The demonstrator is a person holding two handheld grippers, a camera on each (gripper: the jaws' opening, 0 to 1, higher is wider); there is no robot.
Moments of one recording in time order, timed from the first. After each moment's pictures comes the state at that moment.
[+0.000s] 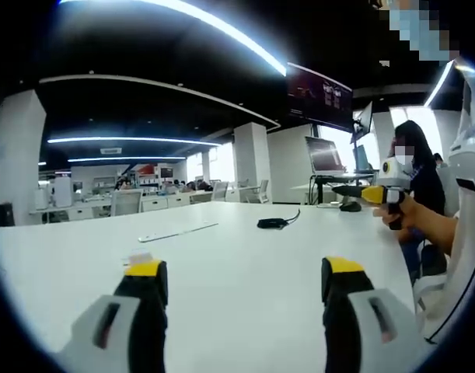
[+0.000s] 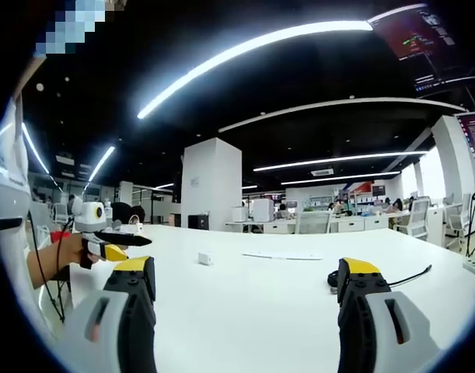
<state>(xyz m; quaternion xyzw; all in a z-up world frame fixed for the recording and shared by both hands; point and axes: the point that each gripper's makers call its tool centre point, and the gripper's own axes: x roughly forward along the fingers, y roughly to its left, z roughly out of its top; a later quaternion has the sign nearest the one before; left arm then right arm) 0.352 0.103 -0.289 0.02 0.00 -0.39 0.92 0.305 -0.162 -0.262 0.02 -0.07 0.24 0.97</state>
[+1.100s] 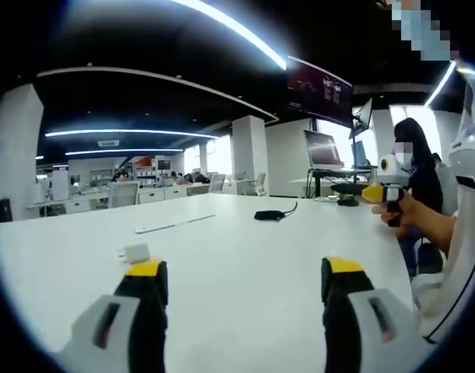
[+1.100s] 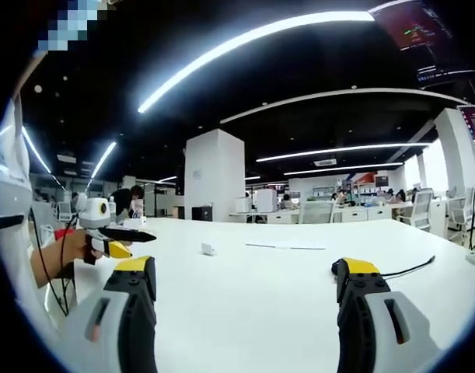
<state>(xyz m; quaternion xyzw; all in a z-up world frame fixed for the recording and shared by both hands) 0.355 0.101 -0.300 0.02 0.02 -0.40 0.92 0.308 -0.160 -0.274 0.02 -0.05 0.25 0.97</state>
